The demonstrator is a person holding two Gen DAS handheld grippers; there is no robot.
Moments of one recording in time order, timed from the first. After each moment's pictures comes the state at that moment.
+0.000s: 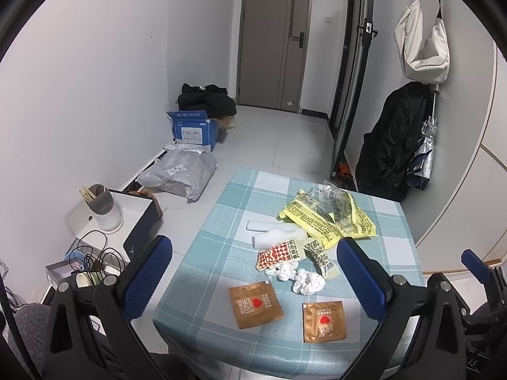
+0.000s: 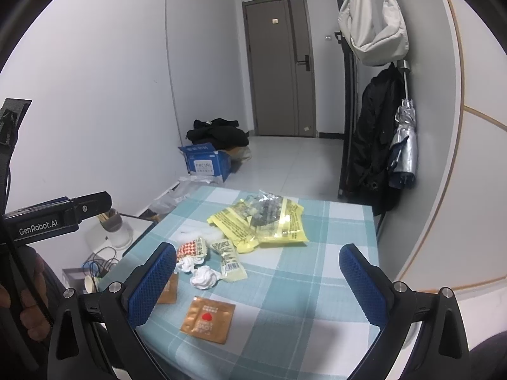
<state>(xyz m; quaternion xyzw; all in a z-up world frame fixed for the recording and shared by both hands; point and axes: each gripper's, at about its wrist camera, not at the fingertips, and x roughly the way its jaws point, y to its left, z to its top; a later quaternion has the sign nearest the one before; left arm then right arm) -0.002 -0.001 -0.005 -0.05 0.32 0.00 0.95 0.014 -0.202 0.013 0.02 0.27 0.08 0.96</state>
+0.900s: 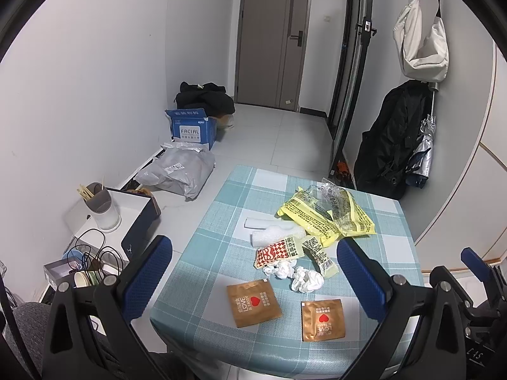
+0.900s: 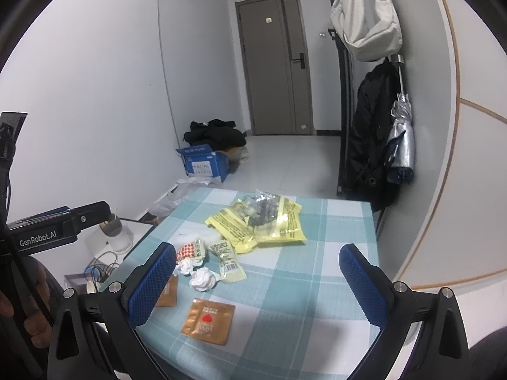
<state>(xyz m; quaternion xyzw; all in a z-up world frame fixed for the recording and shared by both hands) -0.001 -0.004 -0.005 -0.05 0.33 0.00 0.94 0.015 -0.205 0.010 0.03 0.27 0.08 0.96</state>
